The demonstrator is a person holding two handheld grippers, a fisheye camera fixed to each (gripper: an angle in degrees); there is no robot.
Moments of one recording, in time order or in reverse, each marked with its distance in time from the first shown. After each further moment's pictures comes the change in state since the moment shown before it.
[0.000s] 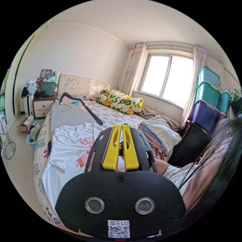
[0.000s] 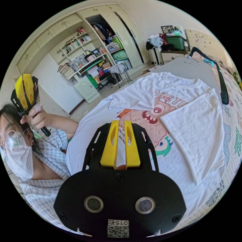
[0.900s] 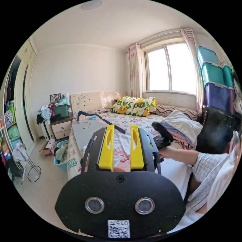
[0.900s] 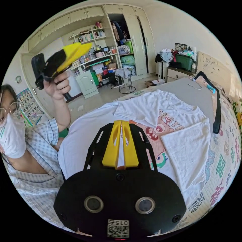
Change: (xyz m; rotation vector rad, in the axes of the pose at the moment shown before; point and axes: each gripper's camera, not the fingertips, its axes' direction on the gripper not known) left arm -0.014 -0.017 -0.032 -0.001 -0.308 0.365; right arm -0.063 0.032 0.074 0.008 0.167 -0.261
